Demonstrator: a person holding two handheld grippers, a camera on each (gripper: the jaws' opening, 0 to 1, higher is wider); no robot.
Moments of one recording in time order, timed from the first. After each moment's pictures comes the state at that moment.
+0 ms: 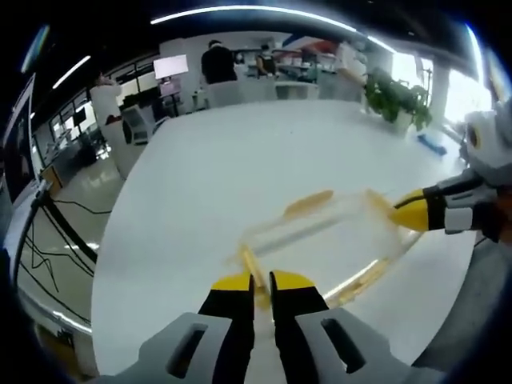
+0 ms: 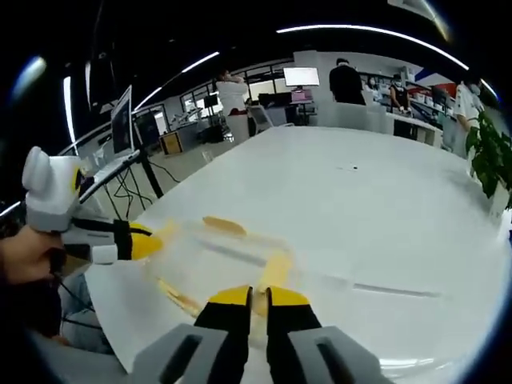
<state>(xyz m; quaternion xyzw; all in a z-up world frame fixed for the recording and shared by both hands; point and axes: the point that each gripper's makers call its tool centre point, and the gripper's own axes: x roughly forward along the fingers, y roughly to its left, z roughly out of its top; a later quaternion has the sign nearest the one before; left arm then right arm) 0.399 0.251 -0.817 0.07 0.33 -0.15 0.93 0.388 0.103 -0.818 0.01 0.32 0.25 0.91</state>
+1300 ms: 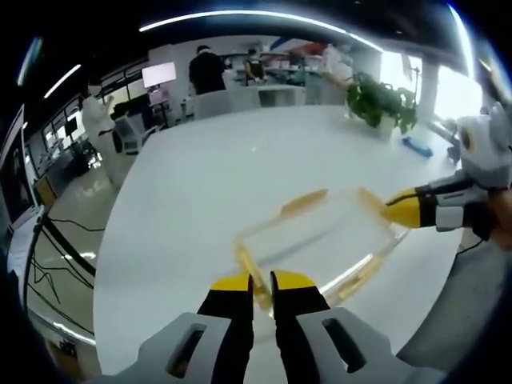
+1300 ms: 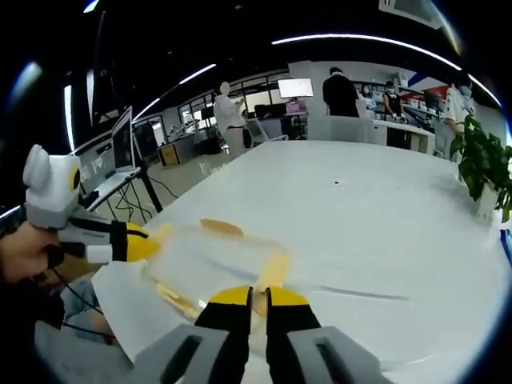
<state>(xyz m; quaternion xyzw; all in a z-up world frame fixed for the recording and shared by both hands) 0.386 0.205 -0.779 0.08 0.32 -0.18 0.93 0.378 0.056 -0.782 0.02 0.29 0.24 0.93</state>
